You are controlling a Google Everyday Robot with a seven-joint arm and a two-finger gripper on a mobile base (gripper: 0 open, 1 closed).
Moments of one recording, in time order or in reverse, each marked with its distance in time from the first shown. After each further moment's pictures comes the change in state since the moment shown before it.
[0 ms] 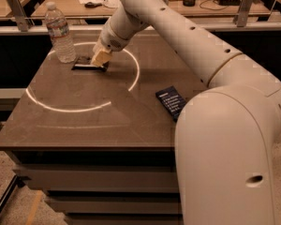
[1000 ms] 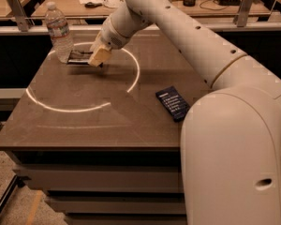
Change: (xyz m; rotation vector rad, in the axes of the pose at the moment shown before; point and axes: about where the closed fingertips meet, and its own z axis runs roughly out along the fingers) arm -0.012 0.002 -0.010 0.001 -0.057 -0.026
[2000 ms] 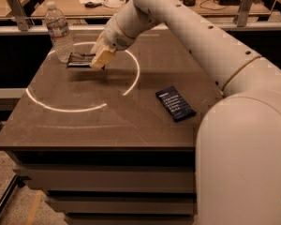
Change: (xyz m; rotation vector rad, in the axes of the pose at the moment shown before) arm -0.004 0.025 -0.020 -0.044 -0.031 -0.043
